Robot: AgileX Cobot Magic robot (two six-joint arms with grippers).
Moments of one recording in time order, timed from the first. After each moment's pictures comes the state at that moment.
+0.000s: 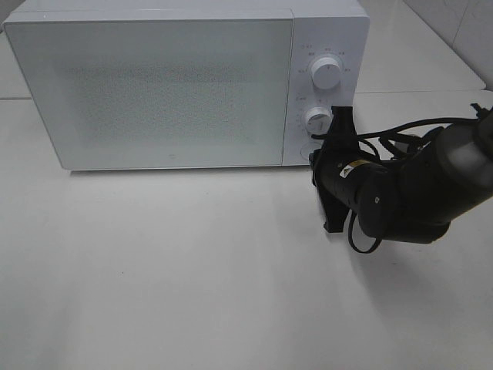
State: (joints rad) left arm -0.10 0.00 -0.50 -0.09 1.04 0.05; right arm 0.54 2.04 -0.75 0.55 -0.86 1.42
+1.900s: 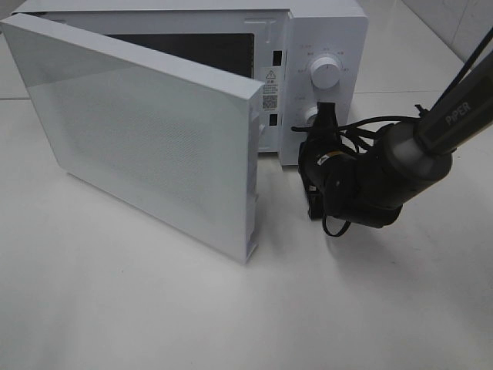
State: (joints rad) left arm -0.10 0.00 -0.50 -0.09 1.04 0.05; right arm 0.53 2.18 -0.95 0.66 -0.86 1.34
